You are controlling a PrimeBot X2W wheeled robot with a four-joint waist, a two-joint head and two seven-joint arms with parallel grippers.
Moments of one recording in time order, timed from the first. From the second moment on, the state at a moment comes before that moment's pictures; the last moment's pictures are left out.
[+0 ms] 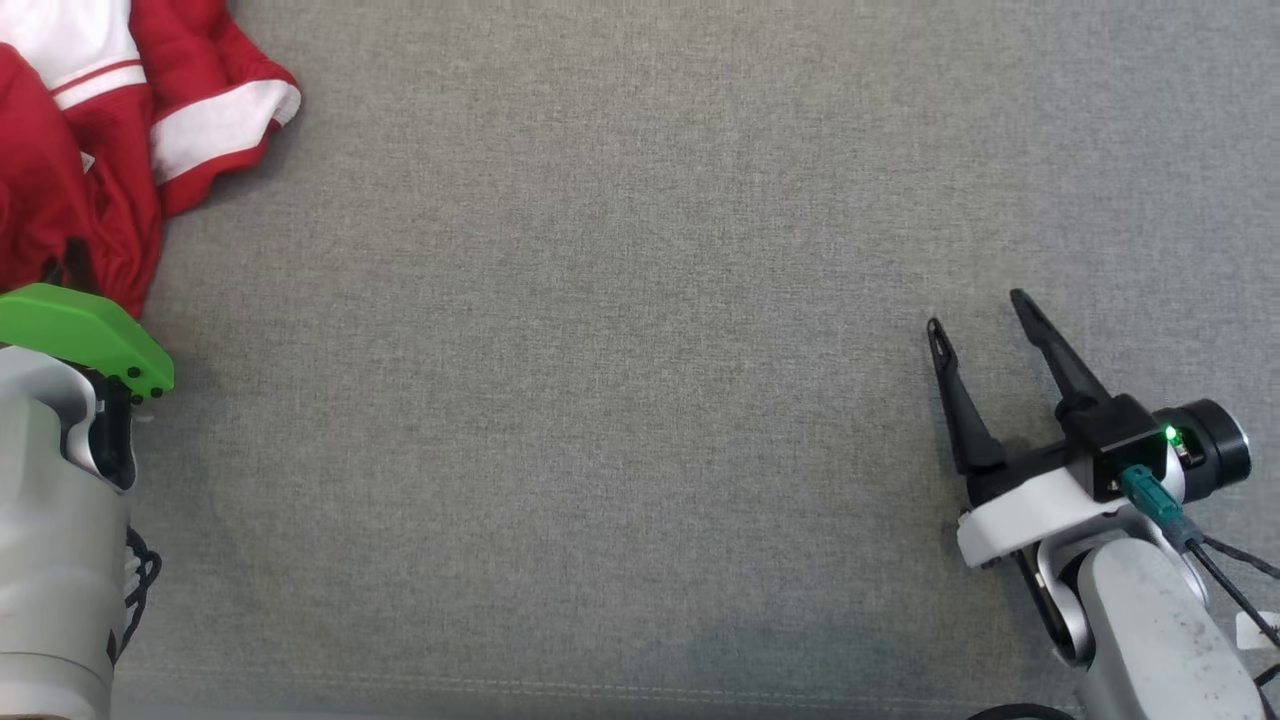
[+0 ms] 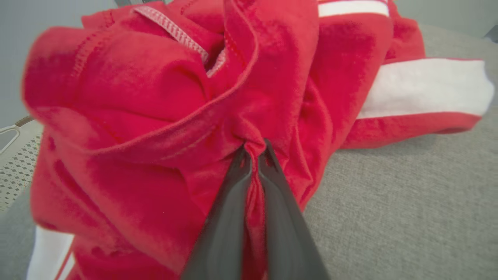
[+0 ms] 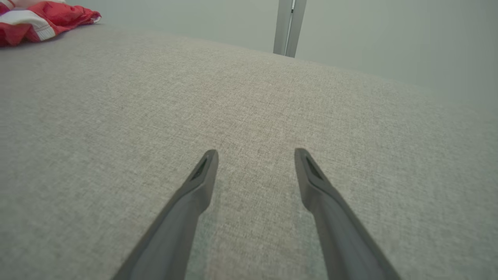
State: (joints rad) left arm -0.90 0.32 -0.07 1.17 -0.48 -0.08 -0.17; right arm -0.25 -0.17 0.12 0.18 0.00 0.13 -0.26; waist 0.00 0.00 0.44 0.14
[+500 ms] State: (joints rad) left arm -0.96 0.37 -0.20 0.99 -0.37 -0.09 -0.22; right arm -0.10 -0.10 0.14 0.23 0.03 0.13 -0.26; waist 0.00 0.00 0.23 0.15
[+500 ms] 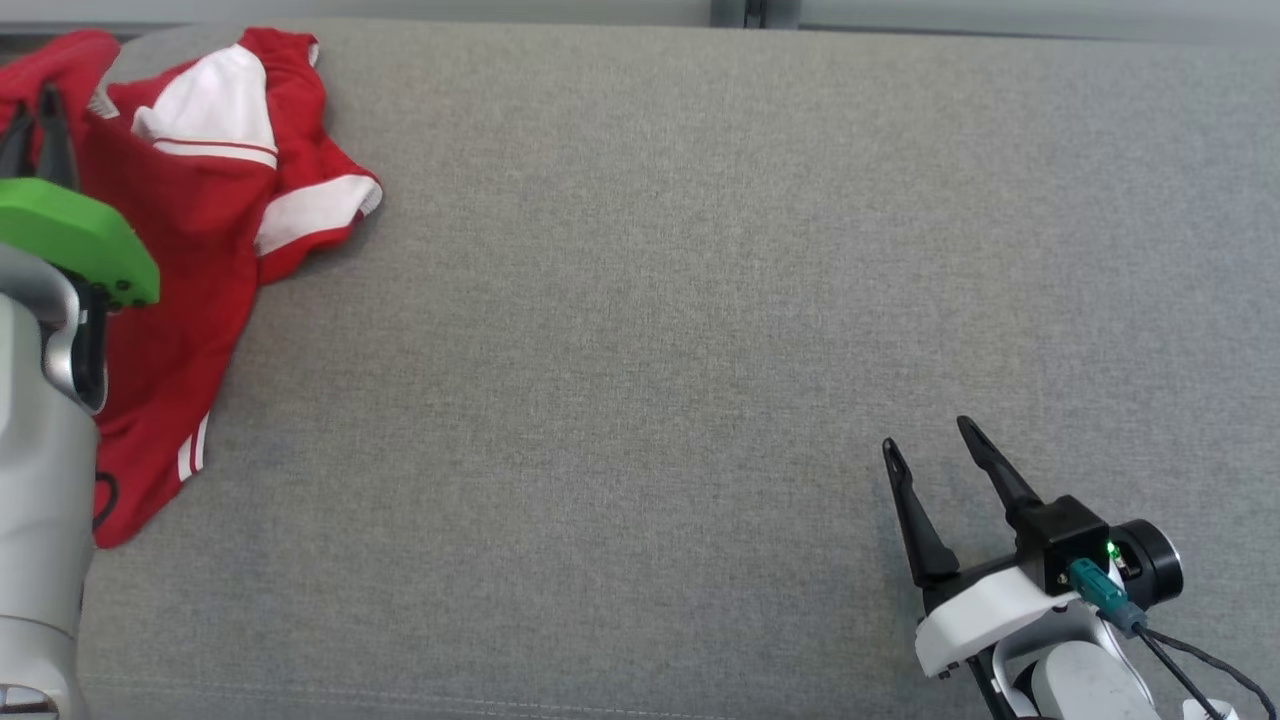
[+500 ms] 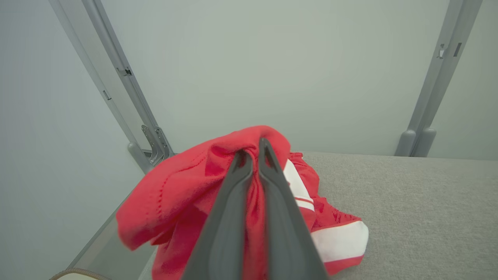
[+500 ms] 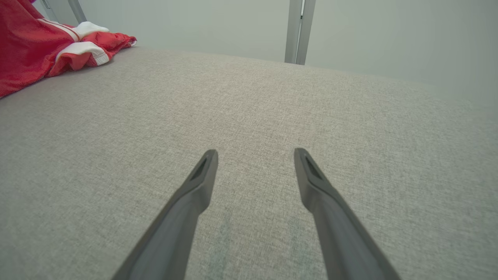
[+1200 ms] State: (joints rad) left arm -0.60 0.08 -0.54 0.30 -0.39 -0.10 0.10; right arm -0.04 -0.05 0.12 0.24 0.05 0.13 -0.26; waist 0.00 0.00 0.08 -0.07
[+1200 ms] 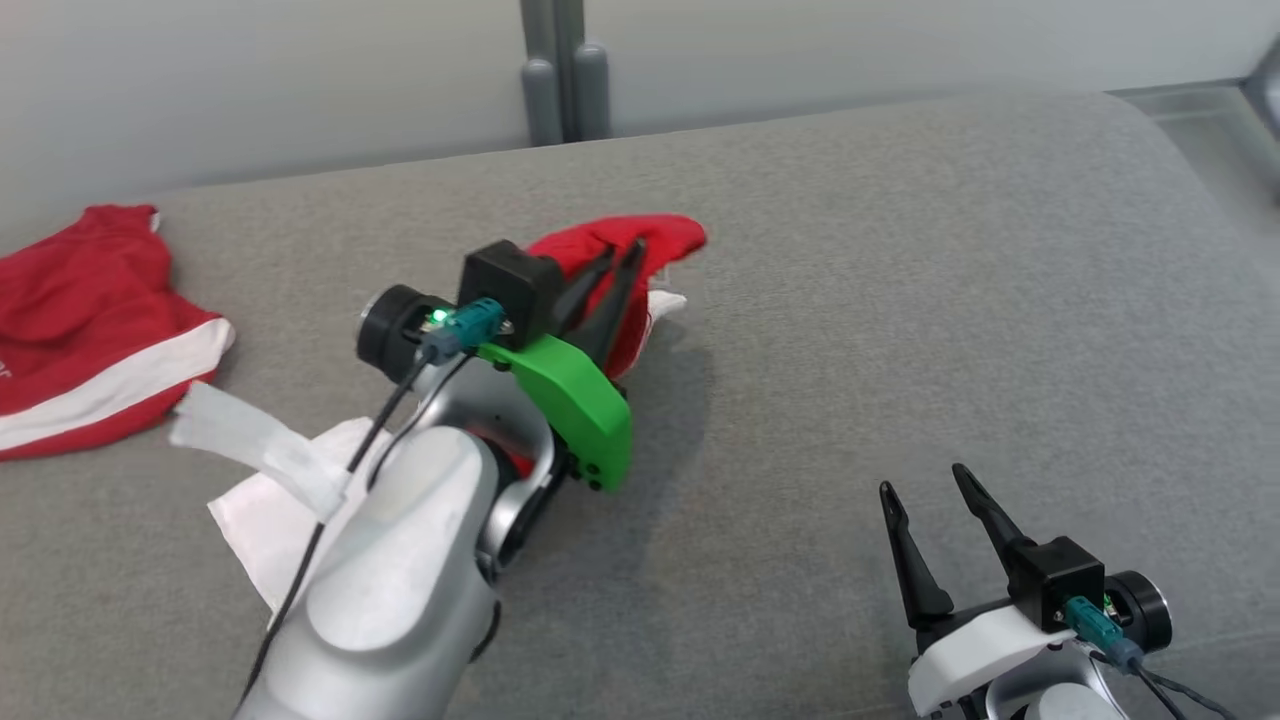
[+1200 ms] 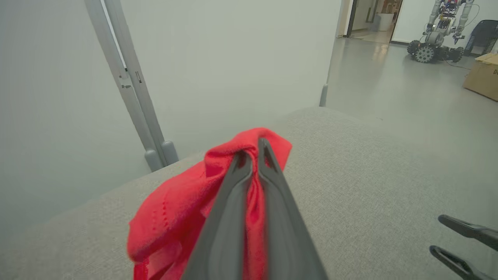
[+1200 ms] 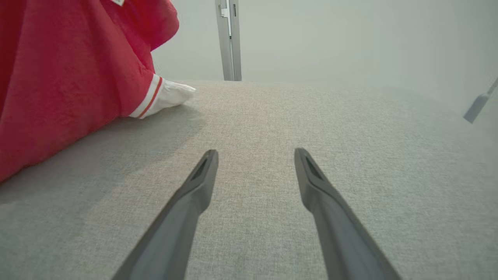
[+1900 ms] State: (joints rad) left arm -0.81 0.05 -0.92 0.41 -0.64 0.07 -0.02; right arm -0.05 -0.05 0.12 0.23 0.10 0.13 -0.26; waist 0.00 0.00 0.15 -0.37
